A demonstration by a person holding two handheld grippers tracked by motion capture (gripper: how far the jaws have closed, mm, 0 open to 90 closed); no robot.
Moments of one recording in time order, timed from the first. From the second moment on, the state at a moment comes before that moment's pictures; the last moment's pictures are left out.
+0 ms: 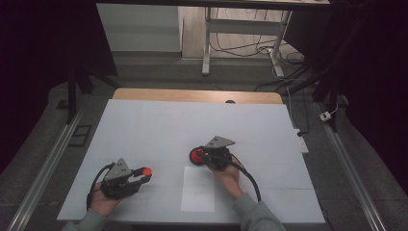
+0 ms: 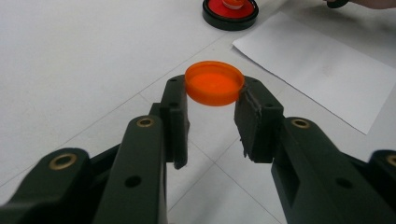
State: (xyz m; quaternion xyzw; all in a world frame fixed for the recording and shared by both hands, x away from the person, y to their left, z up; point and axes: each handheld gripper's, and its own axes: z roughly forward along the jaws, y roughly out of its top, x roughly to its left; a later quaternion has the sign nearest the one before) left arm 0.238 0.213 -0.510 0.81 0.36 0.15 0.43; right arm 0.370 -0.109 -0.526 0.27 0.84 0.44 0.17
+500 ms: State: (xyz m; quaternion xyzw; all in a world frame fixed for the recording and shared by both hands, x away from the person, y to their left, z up) left arm 0.238 0.214 -0.510 0.81 0.36 0.16 0.43; right arm 0.369 -0.110 -0.529 0.27 0.83 0.45 0.17
